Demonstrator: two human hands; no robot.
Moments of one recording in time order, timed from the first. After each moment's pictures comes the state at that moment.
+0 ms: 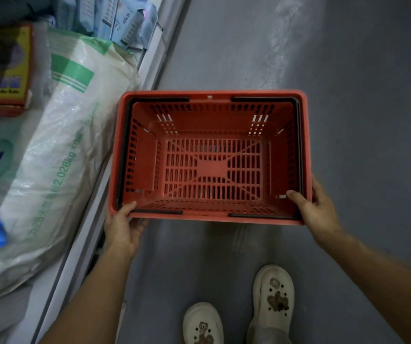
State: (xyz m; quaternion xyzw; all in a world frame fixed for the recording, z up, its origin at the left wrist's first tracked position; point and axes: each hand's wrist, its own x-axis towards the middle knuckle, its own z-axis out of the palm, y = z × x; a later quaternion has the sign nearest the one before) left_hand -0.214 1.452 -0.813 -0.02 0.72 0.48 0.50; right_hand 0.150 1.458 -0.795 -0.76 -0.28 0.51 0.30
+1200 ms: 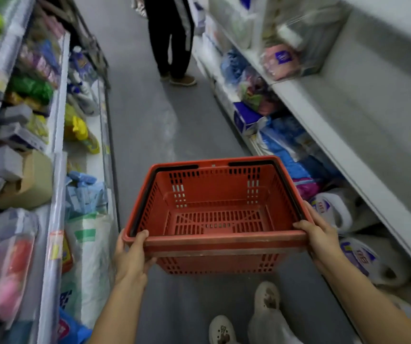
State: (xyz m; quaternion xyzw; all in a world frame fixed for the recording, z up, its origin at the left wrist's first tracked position) left_hand -0.104 1.421 -0.352 0.29 0.66 0.33 0.61; right_hand 0.199 1.215 -0.349 -0.74 0.02 0.33 0.59
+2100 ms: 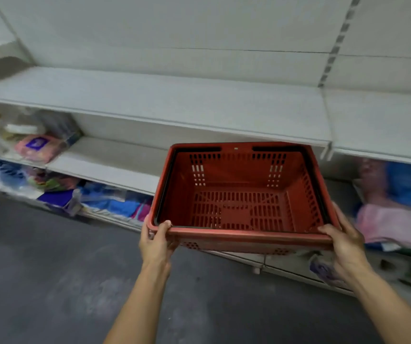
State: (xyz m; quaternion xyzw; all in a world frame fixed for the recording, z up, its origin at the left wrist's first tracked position) left_hand 0.210 1.065 -0.284 0.53 0.33 0.06 0.78; right_hand 0.186 0.713 -0.276 -0.62 0.31 -0.11 0.71
